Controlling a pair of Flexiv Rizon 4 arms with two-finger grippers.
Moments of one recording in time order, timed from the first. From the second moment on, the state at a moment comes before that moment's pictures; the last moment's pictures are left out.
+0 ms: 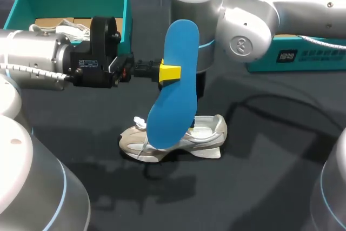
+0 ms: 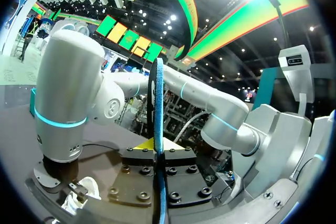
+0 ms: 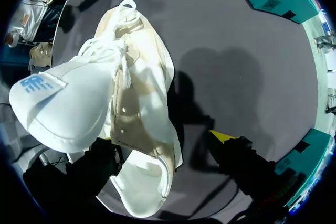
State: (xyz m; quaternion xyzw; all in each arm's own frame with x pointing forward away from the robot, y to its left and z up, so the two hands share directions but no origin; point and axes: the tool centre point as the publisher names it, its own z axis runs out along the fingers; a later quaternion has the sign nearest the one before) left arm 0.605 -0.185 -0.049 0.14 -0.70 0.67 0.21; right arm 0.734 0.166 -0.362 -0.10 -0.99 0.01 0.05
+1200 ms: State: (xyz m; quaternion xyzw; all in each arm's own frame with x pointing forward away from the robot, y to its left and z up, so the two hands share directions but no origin) left arm 0.605 -0.185 -0.049 0.14 -0.70 0.67 0.21; right arm 0.719 0.169 -0.353 -0.16 -0.98 0.03 0.11
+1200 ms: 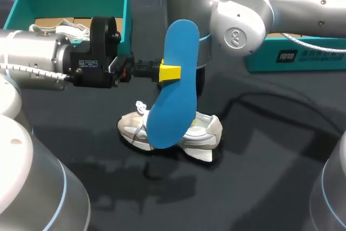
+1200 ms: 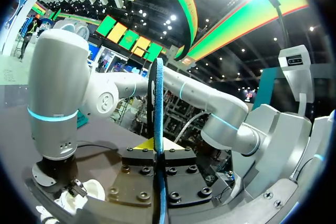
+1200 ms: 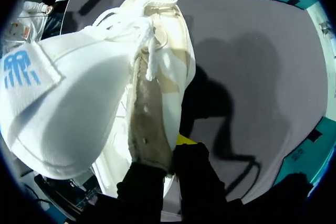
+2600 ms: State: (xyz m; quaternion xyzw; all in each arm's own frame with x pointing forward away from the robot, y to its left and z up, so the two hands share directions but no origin) left arm 0.605 -0.185 -0.049 0.14 -0.70 0.67 0.21; right arm 0.681 0.156 -0.336 -0.55 -0.84 -0.02 0.06
